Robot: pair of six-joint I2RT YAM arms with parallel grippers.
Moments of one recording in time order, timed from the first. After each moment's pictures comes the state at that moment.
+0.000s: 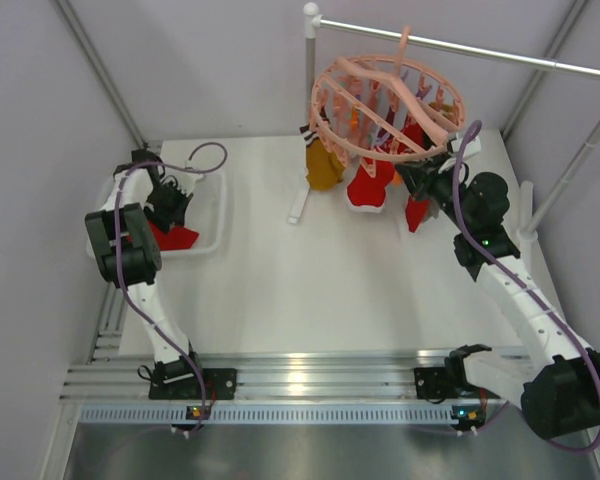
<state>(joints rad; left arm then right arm) 0.26 2.09 1.67 -0.90 0.33 0.94 0.23 1.08 0.87 0.28 -0.30 0.19</state>
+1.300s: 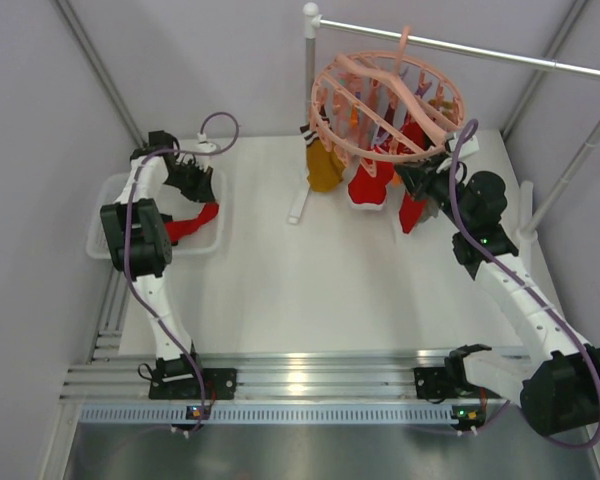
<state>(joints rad) 0.16 2.19 1.87 -0.88 0.63 0.74 0.23 1.09 0.87 0.28 -0.30 0.18</state>
